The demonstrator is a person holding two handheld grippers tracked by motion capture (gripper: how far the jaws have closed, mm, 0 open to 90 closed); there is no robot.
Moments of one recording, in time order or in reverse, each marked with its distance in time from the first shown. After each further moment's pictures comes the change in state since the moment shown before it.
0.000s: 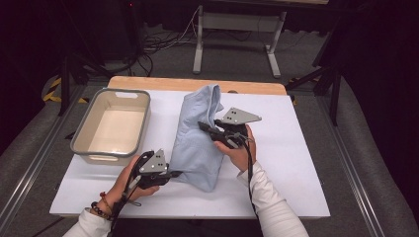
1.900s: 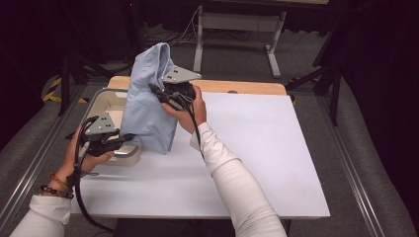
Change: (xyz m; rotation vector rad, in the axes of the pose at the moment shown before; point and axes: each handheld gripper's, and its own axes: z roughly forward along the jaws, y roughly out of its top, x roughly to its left) left arm 0.086 -0.014 -0.107 0.031 0.287 -0.147; right arm 0.028 0.110 0.122 -0.048 -0.043 -0.098
